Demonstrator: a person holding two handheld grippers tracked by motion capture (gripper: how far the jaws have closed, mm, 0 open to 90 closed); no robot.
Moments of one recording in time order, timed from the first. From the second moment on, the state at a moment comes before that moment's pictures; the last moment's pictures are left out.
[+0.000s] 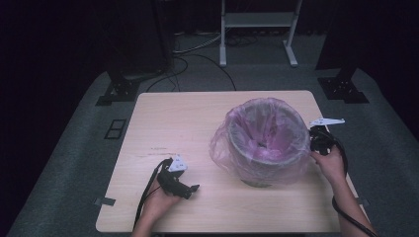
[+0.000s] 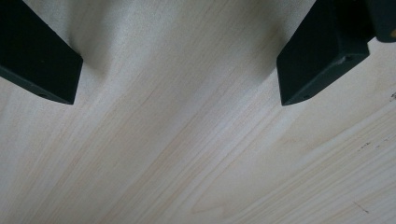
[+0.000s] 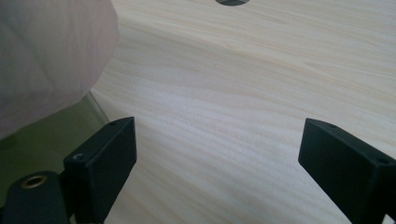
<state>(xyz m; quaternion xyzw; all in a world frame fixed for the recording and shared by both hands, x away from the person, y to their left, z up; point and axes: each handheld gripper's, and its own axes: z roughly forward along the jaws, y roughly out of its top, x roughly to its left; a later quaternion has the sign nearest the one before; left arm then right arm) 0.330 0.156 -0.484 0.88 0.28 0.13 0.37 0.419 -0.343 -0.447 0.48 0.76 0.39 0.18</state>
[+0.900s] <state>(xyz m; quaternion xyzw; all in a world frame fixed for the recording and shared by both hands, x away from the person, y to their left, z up) 0.330 0.156 -0.484 0.88 0.28 0.13 0.37 0.464 -0.305 -0.451 0.47 0.77 0.40 0.16</state>
